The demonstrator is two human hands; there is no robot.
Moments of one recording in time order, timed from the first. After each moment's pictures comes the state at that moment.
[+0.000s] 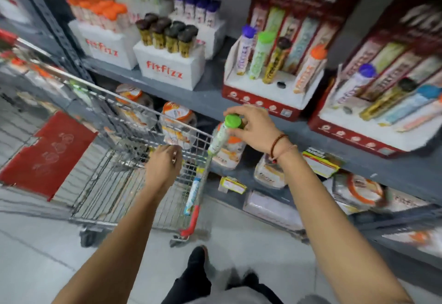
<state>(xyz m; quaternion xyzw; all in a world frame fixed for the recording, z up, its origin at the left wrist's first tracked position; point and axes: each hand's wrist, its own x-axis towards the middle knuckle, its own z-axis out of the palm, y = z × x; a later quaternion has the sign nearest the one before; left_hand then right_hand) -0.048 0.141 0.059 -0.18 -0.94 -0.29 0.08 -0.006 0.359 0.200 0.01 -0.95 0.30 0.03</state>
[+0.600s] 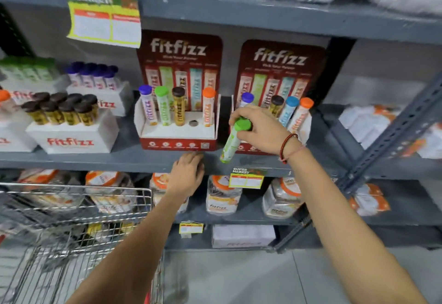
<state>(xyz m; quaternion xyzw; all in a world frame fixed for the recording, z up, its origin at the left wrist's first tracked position) -0.052 0.350 0.104 -0.46 -0.85 -0.27 0.05 0.081 0.487 0.294 -0.12 -0.97 0.20 0.12</state>
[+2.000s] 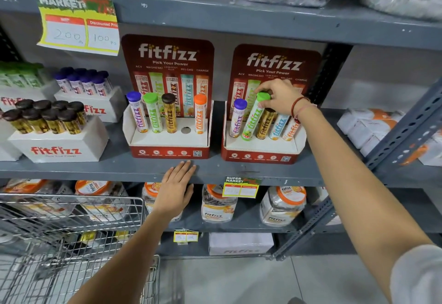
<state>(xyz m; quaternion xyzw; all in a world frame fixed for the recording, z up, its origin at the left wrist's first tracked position) -0.060 0.343 0.066 -0.49 -0.85 -0.20 0.08 0.042 0.617 0.307 -0.22 -0.96 0.14 0.11</state>
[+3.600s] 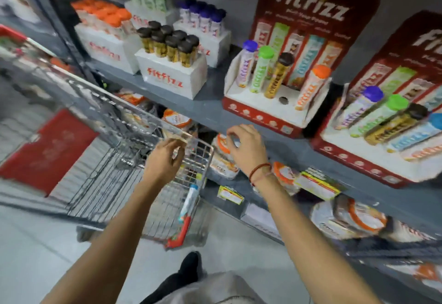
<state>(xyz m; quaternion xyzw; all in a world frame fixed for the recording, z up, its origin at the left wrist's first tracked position) -0.065 0.162 0.087 -0.18 -0.92 -0.34 0.05 -0.024 0.364 0.146 -0.02 -0.95 0.27 0.17</state>
